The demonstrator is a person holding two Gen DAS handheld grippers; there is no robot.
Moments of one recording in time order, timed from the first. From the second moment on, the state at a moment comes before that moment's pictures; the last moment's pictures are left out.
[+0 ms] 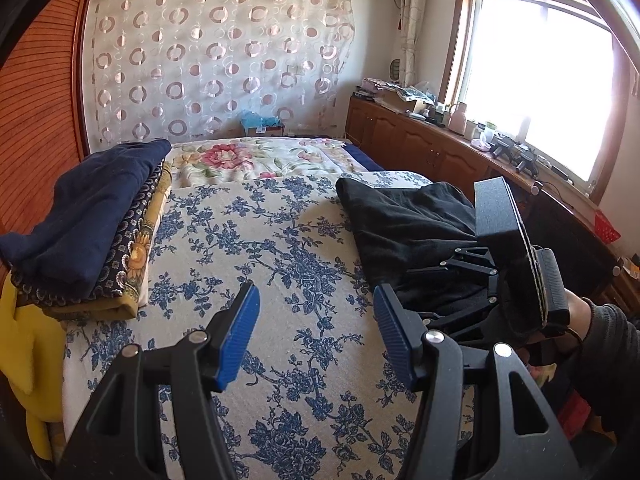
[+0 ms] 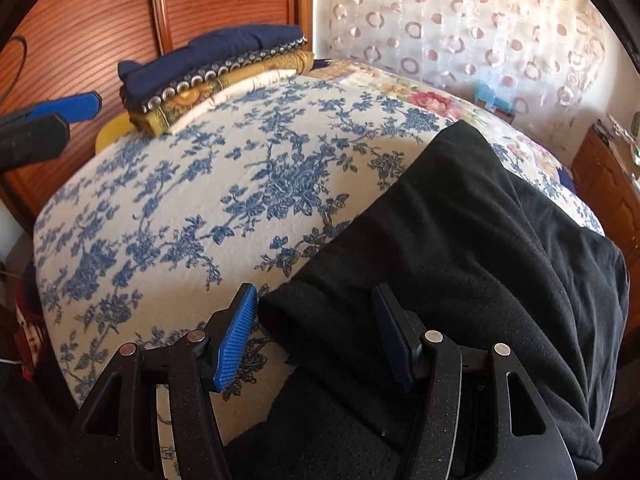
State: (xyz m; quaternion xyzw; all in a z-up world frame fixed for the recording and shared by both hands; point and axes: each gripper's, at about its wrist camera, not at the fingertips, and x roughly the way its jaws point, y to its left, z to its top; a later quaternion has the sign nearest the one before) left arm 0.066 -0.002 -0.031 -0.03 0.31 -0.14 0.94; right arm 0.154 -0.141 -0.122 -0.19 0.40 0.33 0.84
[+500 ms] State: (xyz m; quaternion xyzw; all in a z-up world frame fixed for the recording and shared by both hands) left arm 0.076 -0.024 -0.041 -0.03 0.33 -0.17 0.93; right arm 0.169 -0.192 -0.061 -0.15 0.33 0.28 0.89
